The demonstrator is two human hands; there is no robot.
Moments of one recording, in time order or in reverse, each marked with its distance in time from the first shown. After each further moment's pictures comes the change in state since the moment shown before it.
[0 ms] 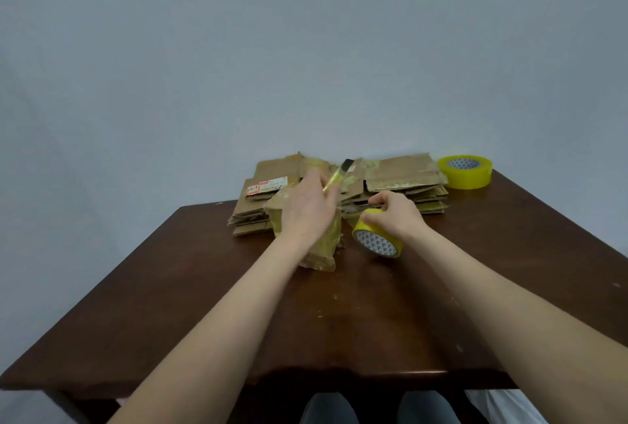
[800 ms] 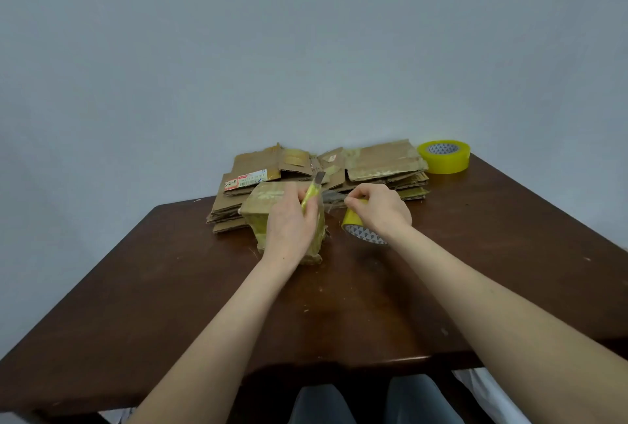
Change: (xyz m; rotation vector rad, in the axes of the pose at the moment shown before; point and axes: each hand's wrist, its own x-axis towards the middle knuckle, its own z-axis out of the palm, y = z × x) left_hand -0.026 -0.016 0.020 -0.166 0.023 0.026; right_hand -0.018 -0.012 0.001 -0.076 0.095 0.072
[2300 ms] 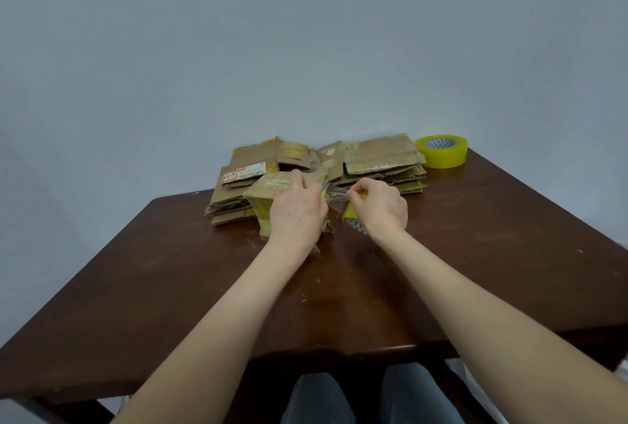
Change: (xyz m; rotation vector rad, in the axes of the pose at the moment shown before) left_hand 0.001 0.010 0.002 0.552 -0.104 0.167; right_hand -0.020 -0.005 0.008 -0.074 0.190 -0.005
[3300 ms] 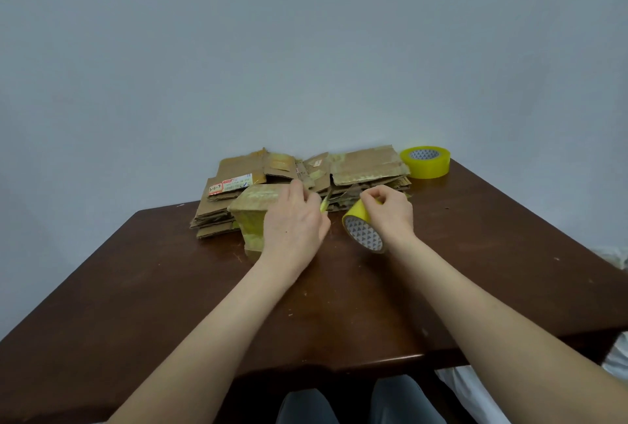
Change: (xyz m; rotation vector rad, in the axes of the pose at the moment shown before) left_hand -0.002 0.011 0.002 0.074 0.201 0.214; right_hand 0.018 0.034 -0.014 0.372 0.028 0.123
